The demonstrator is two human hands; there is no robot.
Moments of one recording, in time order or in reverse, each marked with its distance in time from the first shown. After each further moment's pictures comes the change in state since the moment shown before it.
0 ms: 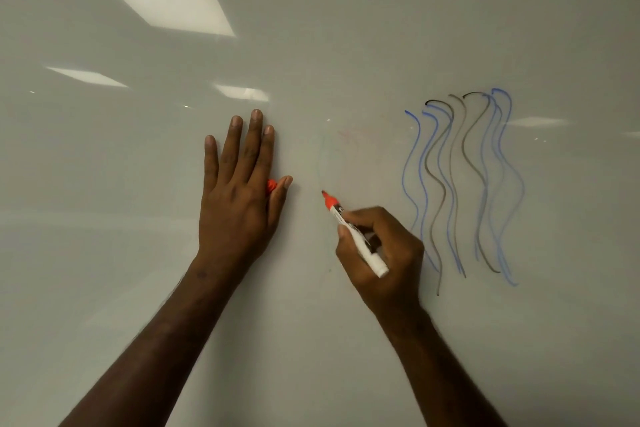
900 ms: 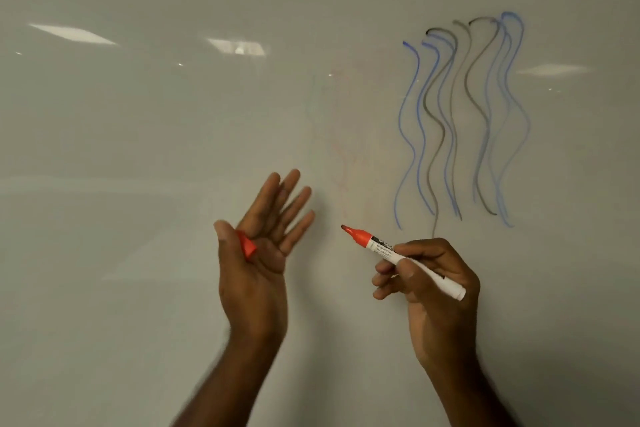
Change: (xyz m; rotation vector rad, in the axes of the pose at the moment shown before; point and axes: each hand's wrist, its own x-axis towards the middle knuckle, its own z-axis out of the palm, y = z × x) left_hand -0.101 0.098 -0.054 -1.824 0.037 -0.797; right_hand -0.081 -0.034 -0.070 0.669 0.063 0.683
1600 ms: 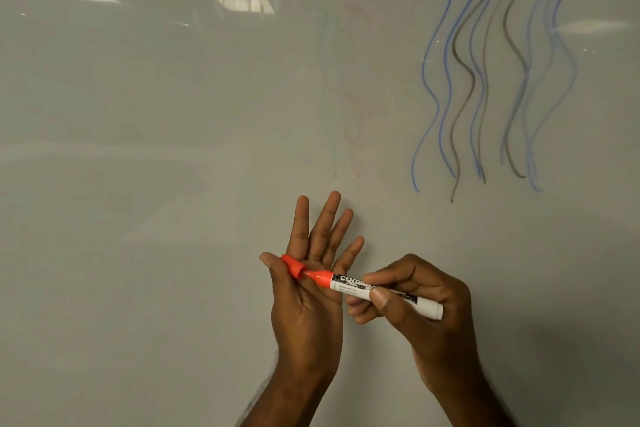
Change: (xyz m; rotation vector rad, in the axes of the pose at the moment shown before) left_hand -0.061 -0.046 0.009 -0.099 0.099 -0.212; right_hand -0.041 0.002 0.000 -0.206 -0.287 0.113
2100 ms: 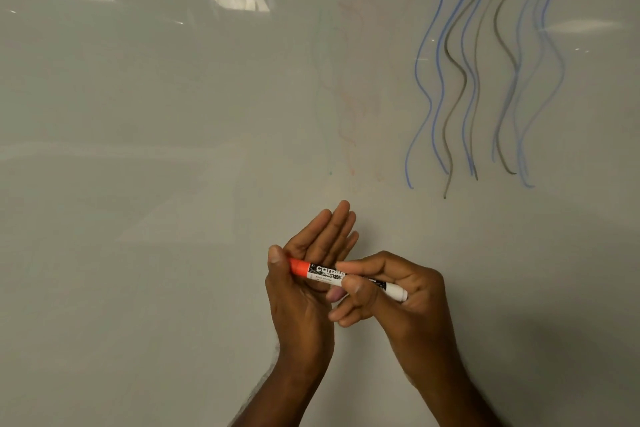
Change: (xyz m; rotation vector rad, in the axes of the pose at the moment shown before) left_hand -0.007 -0.003 0.004 -0.028 0.061 0.006; right_hand 0.001 -0.004 0.013 0.030 -0.037 0.205
